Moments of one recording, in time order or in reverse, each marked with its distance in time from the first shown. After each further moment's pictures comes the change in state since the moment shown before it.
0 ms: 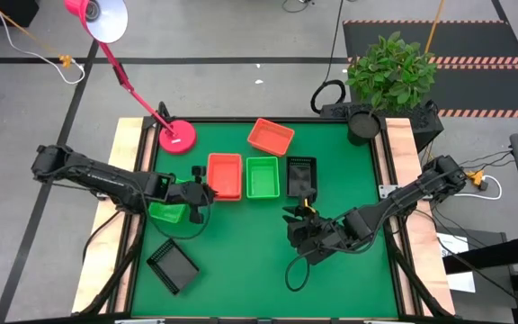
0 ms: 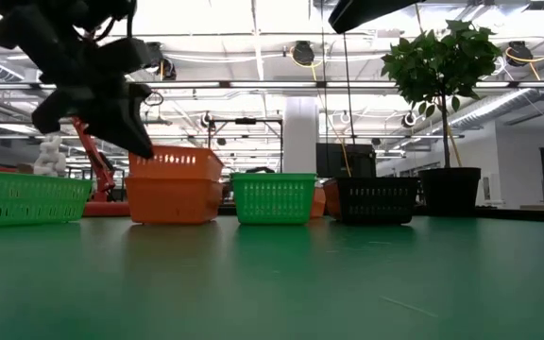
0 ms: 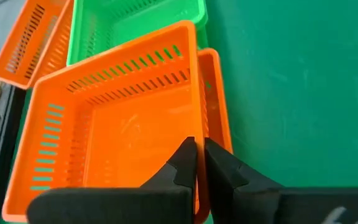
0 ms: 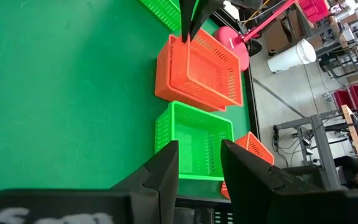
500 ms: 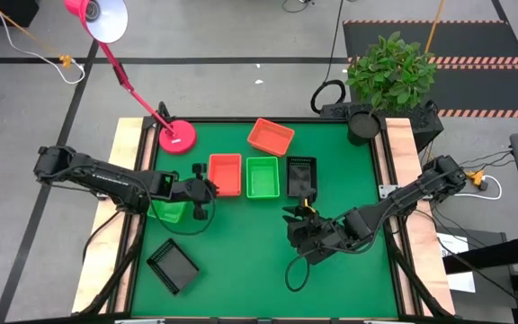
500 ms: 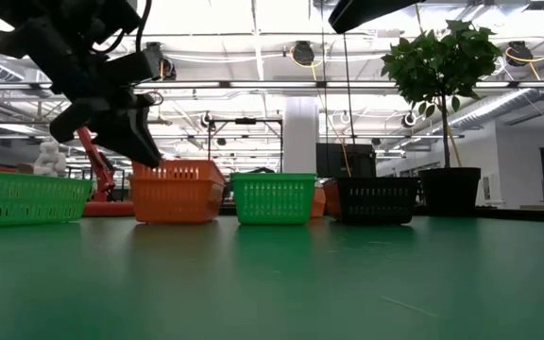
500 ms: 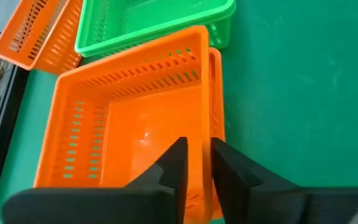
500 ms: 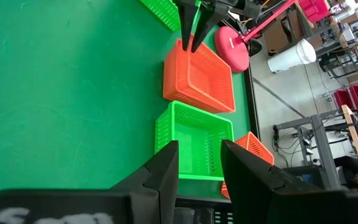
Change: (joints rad) left arm 0.050 0.042 -0.011 0.050 0.000 -0.043; right arm 0.000 0.000 0.000 0.000 0.000 0.000
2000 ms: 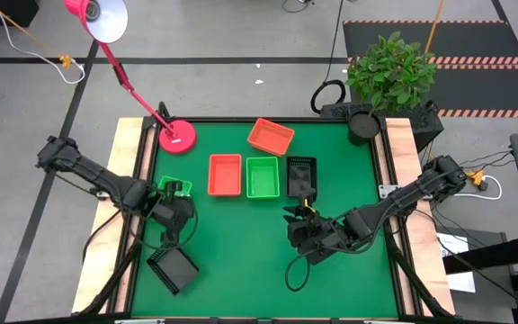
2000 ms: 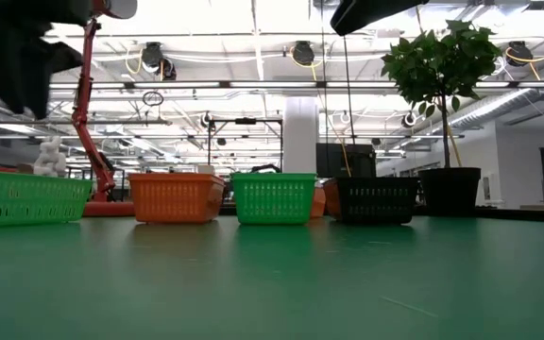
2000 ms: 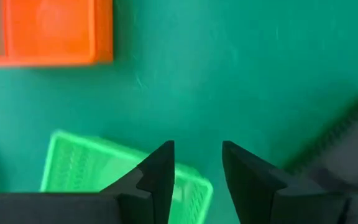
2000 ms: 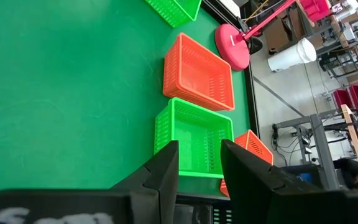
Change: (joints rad) left arm -0.392 -0.037 0.354 -0.869 0.124 -0.605; right arm 0.000 0.000 0.000 -0.015 0.000 0.001
